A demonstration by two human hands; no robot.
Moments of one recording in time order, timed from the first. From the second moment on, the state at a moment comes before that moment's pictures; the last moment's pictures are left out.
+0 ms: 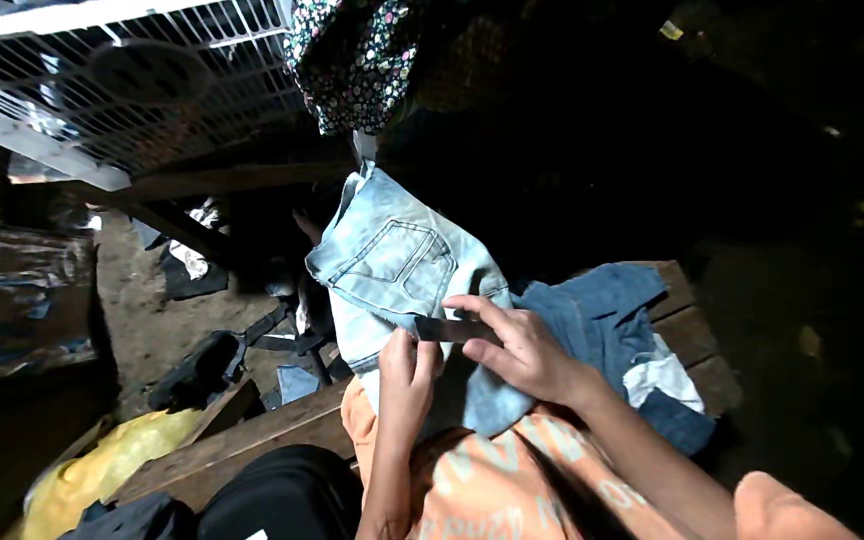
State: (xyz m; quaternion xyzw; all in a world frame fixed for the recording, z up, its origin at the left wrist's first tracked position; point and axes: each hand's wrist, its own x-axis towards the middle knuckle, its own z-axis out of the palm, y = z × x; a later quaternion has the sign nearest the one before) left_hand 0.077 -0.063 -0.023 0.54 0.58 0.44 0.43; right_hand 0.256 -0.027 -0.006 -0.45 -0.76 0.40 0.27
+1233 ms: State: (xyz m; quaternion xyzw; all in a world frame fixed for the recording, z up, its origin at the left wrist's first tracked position) left_hand 0.068 -0.064 -0.020 0.58 0.49 0.44 0.48; right_hand 0.241 0.010 0.016 -0.41 -0.63 0.58 0.33
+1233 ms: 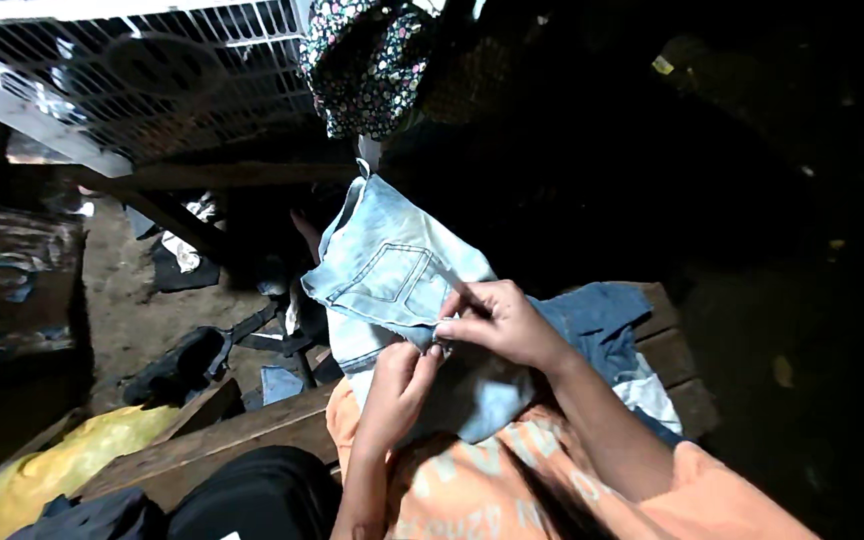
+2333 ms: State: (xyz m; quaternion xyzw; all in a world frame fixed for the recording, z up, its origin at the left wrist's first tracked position) left_hand 0.074 -0.089 -0.043 0.46 0.62 0.47 0.43; right_hand 0.212 0.012 -0.011 -0.46 -0.57 0.60 0.32
